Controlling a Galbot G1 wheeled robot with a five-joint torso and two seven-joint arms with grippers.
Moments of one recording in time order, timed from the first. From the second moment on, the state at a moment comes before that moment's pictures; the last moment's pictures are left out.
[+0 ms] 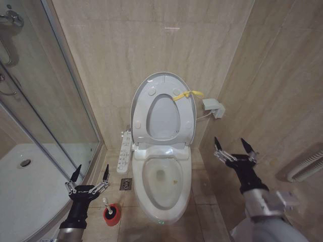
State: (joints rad) left arm 1.79 -1.34 -0.61 -2.30 -0.24 -0.24 -0.05; right arm -1.66 1.37 0.67 2.46 0.26 -0.06 0.17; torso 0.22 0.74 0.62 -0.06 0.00
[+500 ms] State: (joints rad) left arm 1.79 -1.34 -0.61 -2.30 -0.24 -0.24 -0.05; right arm -1.83 1.47 0.63 2.48 0.18 0.03 0.06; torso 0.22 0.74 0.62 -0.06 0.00
